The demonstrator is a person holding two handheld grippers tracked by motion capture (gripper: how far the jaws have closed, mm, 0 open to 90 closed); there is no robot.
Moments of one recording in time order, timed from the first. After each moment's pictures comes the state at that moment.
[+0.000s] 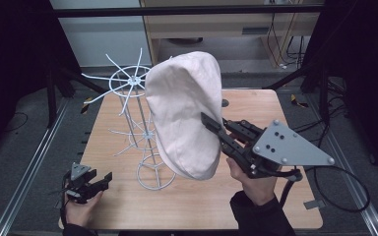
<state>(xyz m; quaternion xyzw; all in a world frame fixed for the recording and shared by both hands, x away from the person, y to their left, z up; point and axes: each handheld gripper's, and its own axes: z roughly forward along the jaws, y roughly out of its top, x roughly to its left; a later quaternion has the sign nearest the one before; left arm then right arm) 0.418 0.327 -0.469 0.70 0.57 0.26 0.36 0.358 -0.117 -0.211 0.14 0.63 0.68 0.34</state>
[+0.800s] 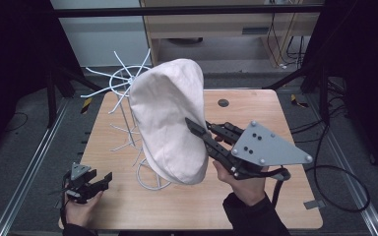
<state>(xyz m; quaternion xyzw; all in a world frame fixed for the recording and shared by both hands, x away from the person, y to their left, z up) 0.418 0.327 -0.469 0.70 0.57 0.26 0.36 0.360 -0.096 -0.213 0.13 0.66 0.66 0.33</state>
